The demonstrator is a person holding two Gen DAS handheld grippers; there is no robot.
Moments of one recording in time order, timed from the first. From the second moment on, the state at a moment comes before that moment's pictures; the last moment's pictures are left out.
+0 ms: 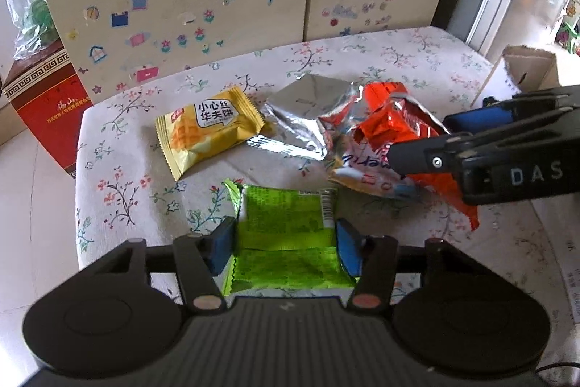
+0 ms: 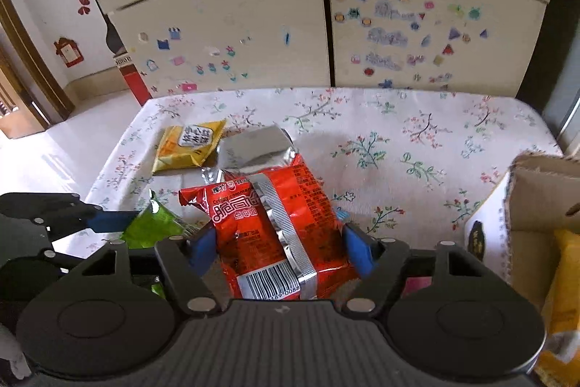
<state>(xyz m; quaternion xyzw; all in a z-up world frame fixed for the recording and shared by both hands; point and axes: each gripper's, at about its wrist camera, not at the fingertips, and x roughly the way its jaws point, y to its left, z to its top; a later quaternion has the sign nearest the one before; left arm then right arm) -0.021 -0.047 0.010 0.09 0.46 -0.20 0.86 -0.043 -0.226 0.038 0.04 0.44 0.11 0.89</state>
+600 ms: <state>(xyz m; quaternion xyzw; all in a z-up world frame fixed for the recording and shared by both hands) -0.066 -0.045 0.050 0.03 0.42 -0.21 0.88 -0.125 -0.252 0.091 0.11 0.38 0.09 0.91</state>
